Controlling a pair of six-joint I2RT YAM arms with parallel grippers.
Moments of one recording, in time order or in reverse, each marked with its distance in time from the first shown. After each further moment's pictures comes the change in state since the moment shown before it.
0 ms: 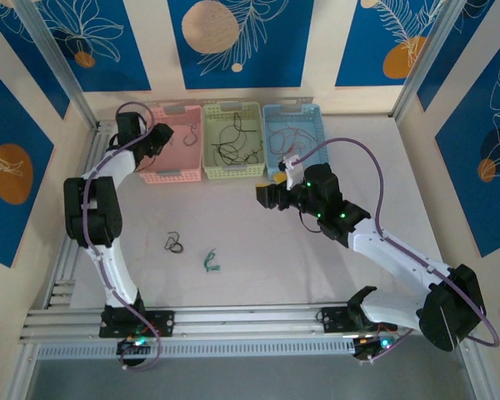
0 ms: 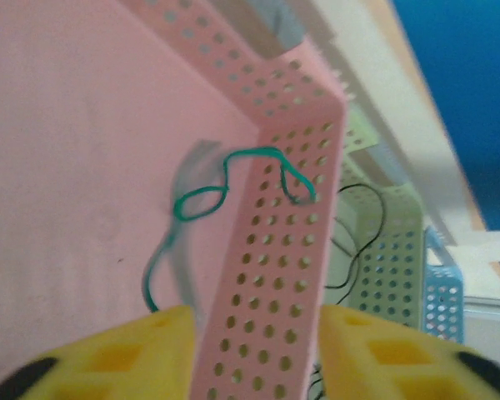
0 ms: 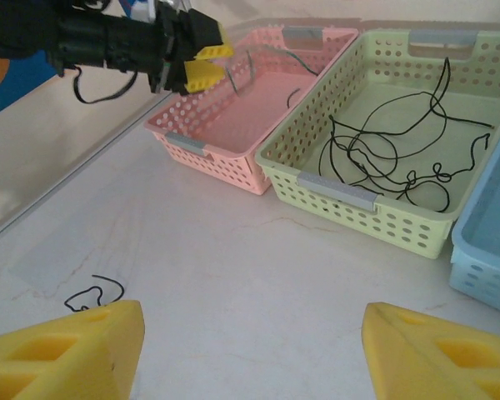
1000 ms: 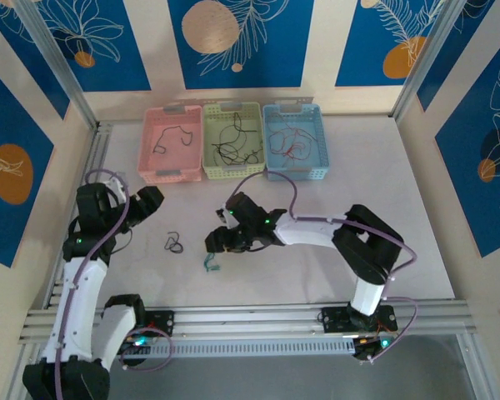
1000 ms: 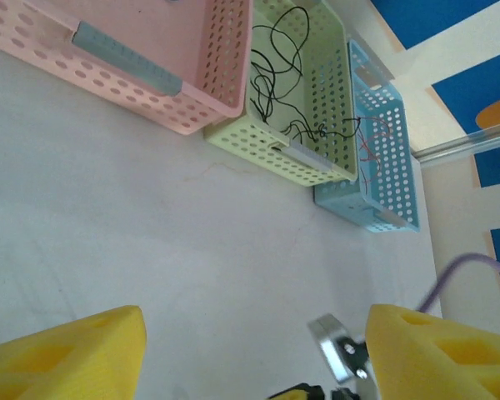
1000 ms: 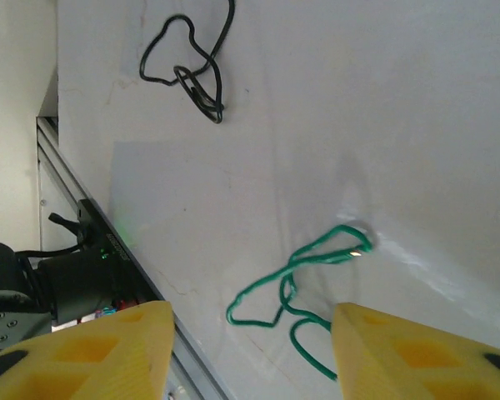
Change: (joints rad) left arm 0.034 -1.226 -0.730 -0.475 0.094 0.213; right arm 0.341 0.639 0.212 -0.075 -0.302 0.629
